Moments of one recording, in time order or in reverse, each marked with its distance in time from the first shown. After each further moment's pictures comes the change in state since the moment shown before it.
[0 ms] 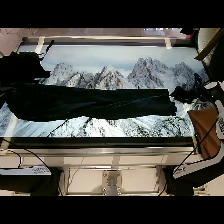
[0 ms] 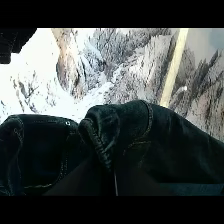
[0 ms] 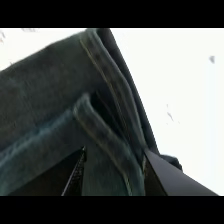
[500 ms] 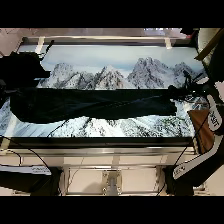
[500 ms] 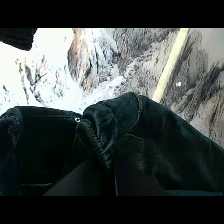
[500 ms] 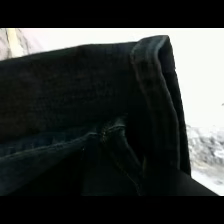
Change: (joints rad) left arm -0.015 -0.075 -0.002 0.028 0.016 -0.076; right arm 0.058 -0.145 0.152 -0.018 0.121 -0.078
